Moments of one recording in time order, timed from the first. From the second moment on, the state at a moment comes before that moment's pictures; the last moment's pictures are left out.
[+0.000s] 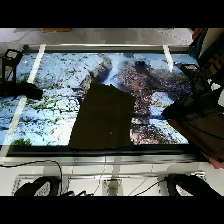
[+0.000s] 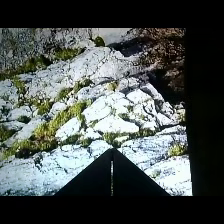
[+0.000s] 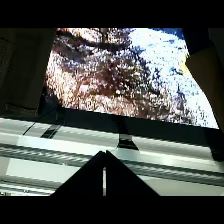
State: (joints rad) left arm 0.11 -1.01 1.22 1.40 -1.01 -1.10; right arm 0.36 -0.96 1.43 -1.63 1.73 1.80
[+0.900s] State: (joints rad) left arm 0.11 -1.01 1.22 1.39 -1.02 -1.12; right arm 0.36 -0.77 0.75 -1.43 1.17 1.65
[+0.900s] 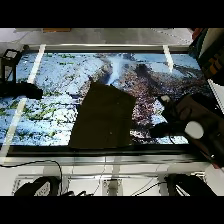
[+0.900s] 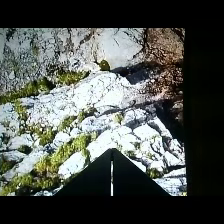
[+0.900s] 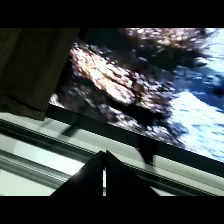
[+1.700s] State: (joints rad) left arm 0.11 -1.05 1.22 1.31 -1.12 -1.13; right arm 0.24 -1.05 0.56 -0.95 0.93 1.37
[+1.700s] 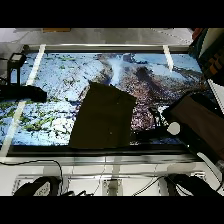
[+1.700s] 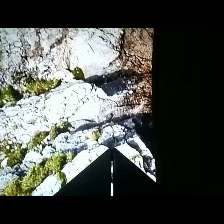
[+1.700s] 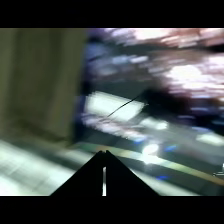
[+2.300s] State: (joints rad) left arm 0.28 -1.13 0.97 1.22 -1.26 -1.13; right arm 0.19 -1.28 0.56 -0.64 1.01 1.23
